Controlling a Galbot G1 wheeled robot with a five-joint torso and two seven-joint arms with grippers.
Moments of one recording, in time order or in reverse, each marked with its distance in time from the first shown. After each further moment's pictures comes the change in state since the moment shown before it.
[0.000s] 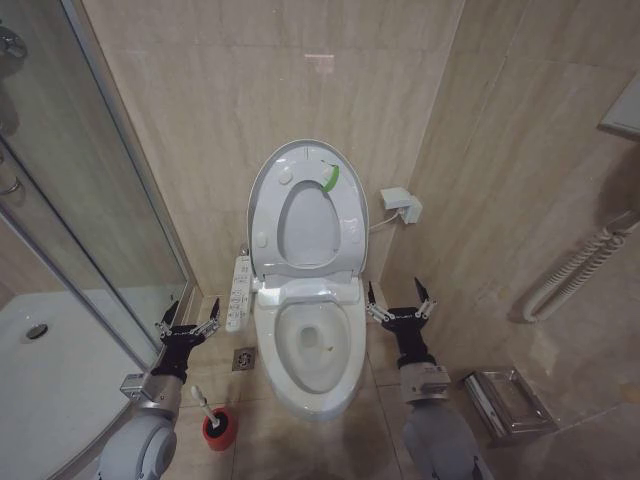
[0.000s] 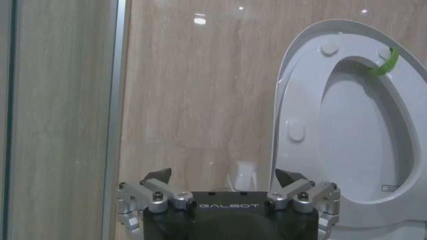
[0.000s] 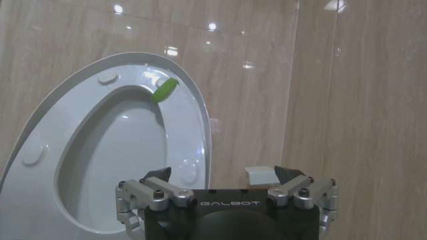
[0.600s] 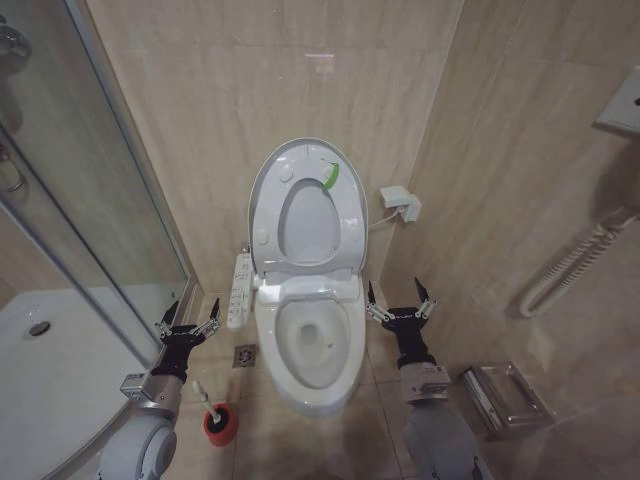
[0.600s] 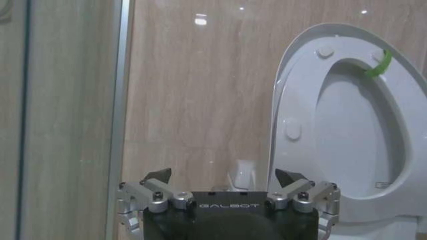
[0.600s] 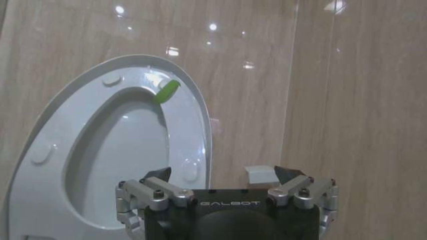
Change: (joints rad) left arm 0.000 0.000 0.000 0.000 0.000 0.000 0.000; right arm 0.000 0.000 0.000 0.000 0.000 0.000 0.000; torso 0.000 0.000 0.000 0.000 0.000
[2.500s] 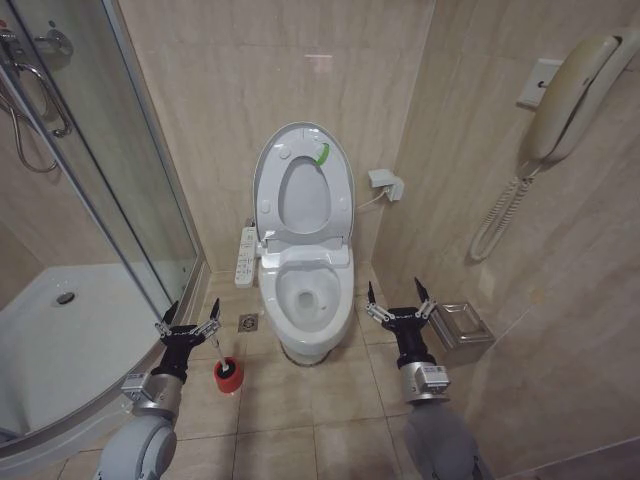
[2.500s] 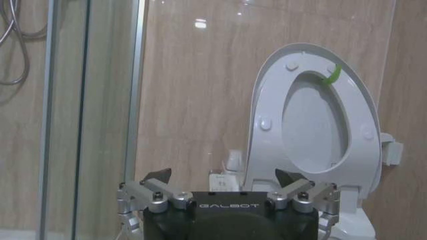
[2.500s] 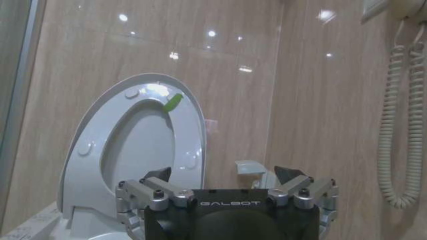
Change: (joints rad) left arm 0.000 0.000 0.000 0.000 0.000 0.000 0.000; right arm 0.000 0.000 0.000 0.000 0.000 0.000 0.000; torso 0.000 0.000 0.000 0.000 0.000
